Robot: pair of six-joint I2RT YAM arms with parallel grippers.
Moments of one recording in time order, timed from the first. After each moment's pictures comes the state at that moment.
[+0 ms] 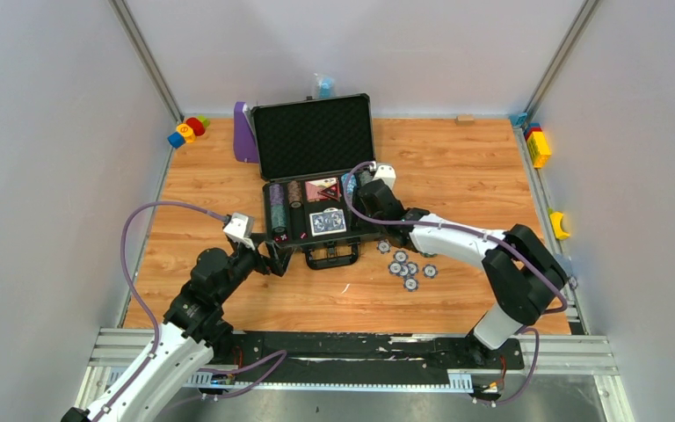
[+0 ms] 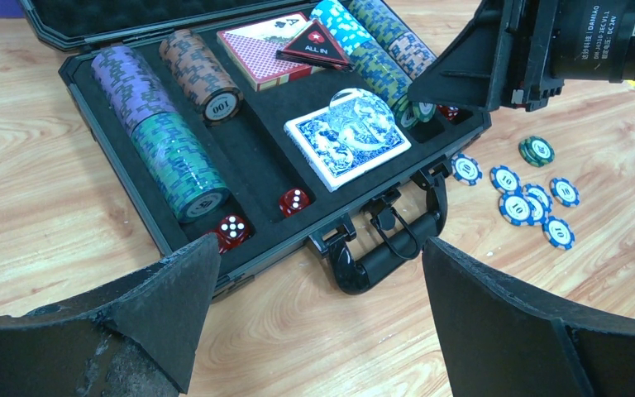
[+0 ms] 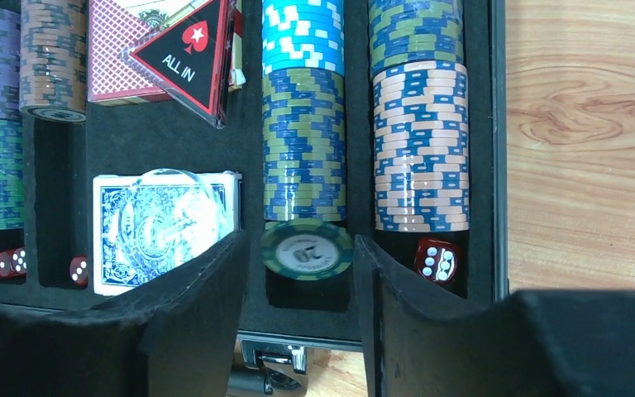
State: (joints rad) left arm -0.52 0.35 0.25 -0.09 0.02 -0.28; right arm 0.76 1.62 0.96 -0.02 0.31 0.61
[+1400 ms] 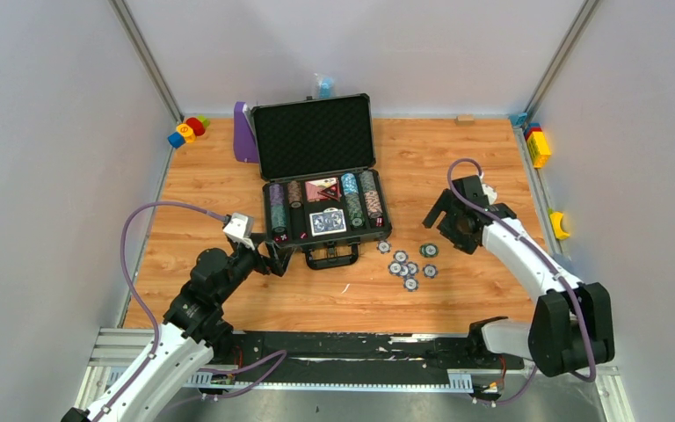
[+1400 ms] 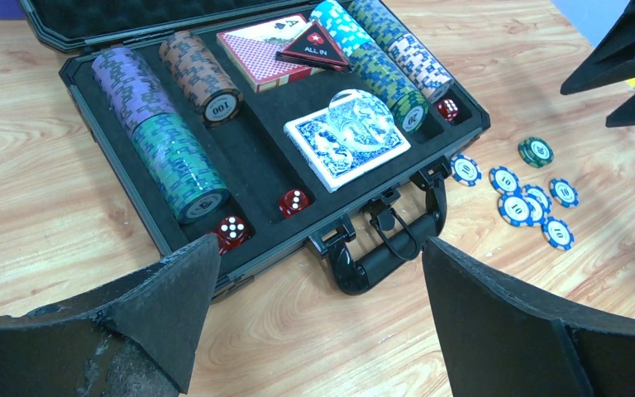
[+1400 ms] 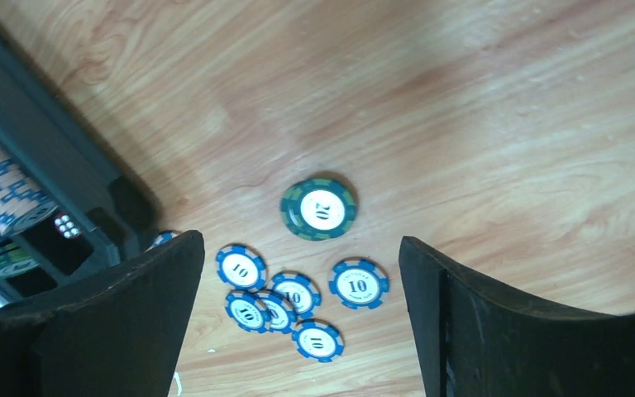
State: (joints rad) left arm -0.52 0.35 0.25 -0.09 0.02 -0.28; right arm 0.26 1.26 0.84 -0.62 0.16 0.79
